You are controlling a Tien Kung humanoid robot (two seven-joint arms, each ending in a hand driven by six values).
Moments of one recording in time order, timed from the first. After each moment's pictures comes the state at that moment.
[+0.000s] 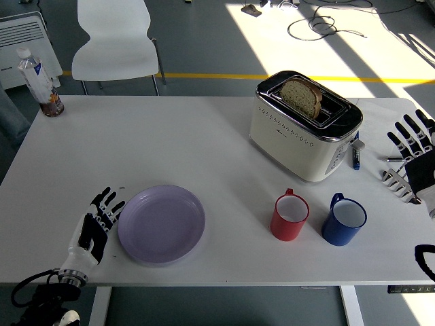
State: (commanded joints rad) left arm -0.06 0.14 -1.07 -0.98 0.72 0.01 -0.50; right arm 0.11 -0.15 1.56 1.36 -0.56 -0.02 0.11
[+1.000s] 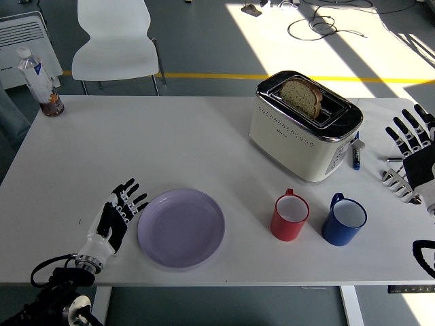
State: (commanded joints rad) left arm -0.17 0.14 -0.98 -0.94 0.67 -0.04 -0.45; right arm 0.13 -0.15 1.56 1.36 -0.56 -0.02 0.11
